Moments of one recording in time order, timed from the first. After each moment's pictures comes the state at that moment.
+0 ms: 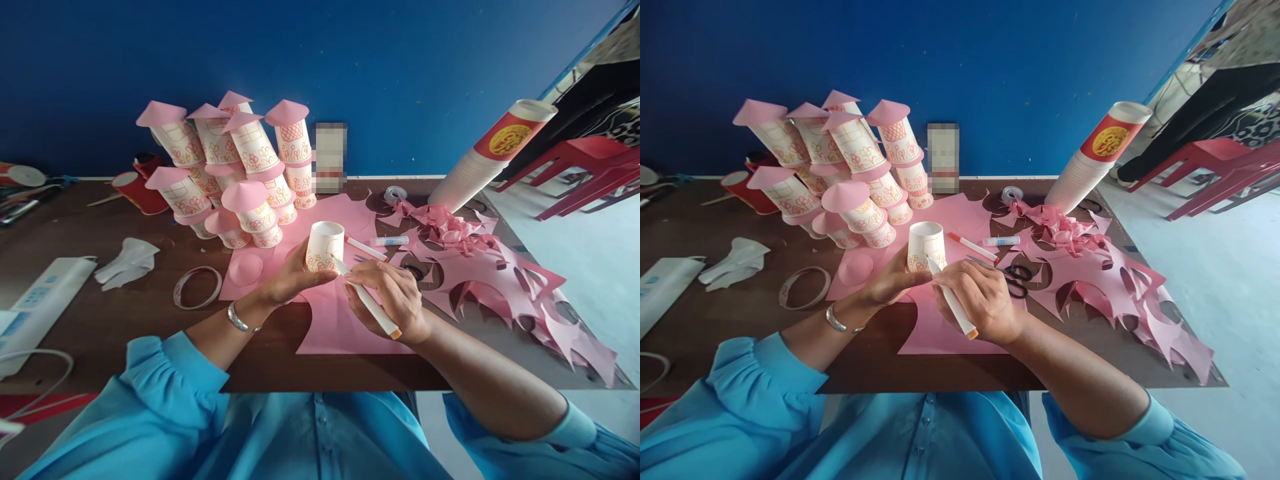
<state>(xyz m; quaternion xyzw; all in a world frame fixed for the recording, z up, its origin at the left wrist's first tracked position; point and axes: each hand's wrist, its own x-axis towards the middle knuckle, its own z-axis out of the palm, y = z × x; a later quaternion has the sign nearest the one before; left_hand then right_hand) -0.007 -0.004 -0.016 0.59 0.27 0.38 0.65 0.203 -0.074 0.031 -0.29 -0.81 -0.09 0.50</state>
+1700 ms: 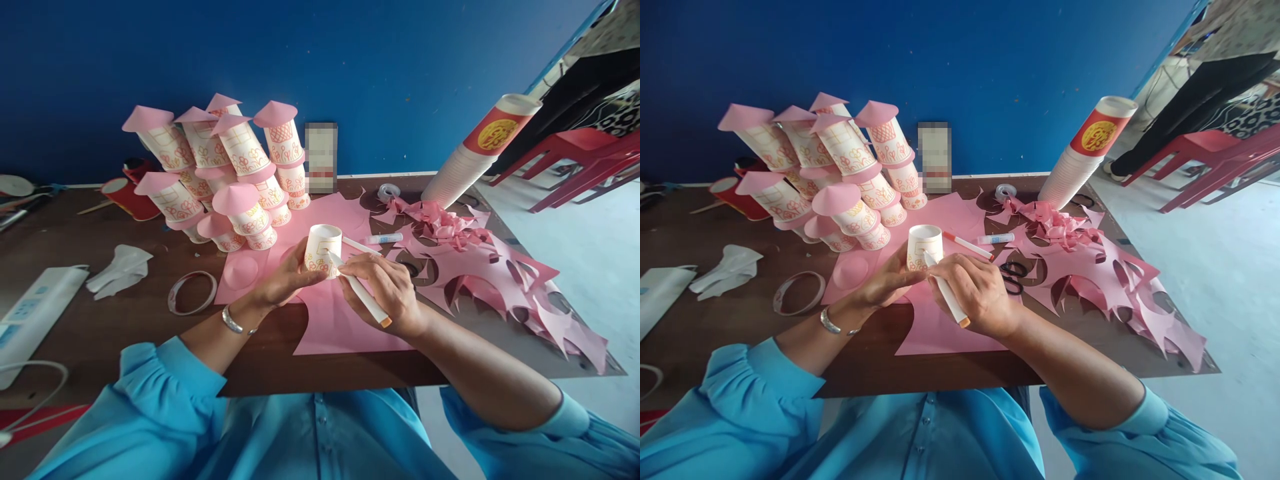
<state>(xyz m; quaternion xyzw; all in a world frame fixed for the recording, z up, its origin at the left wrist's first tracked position) -0.004 -0.008 -0.006 0.55 0.25 0.37 0.70 0.206 -0.070 0.033 -0.31 -0.81 -0.11 0.49</state>
